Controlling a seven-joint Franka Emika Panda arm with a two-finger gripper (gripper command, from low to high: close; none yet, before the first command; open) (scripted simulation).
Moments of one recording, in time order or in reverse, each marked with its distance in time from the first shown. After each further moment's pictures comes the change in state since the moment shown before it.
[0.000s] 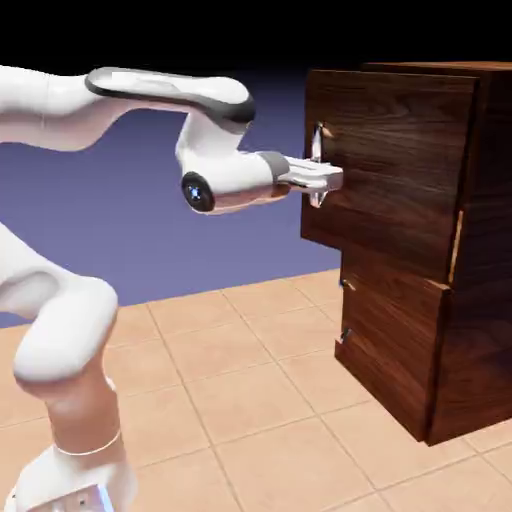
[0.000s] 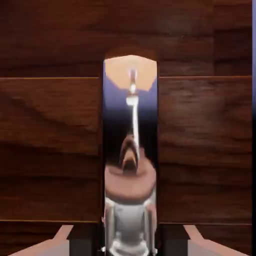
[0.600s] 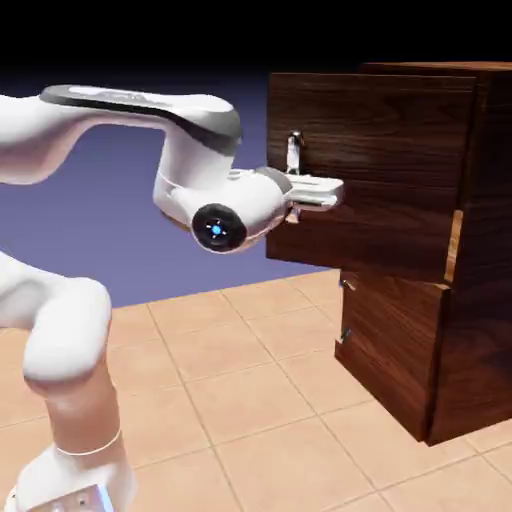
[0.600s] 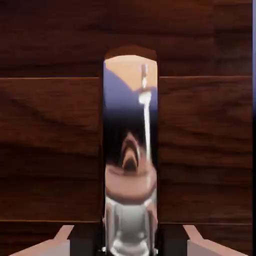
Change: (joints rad) arm 0.061 -0.113 -0.577 -0.168 -0.779 -0.616 0.231
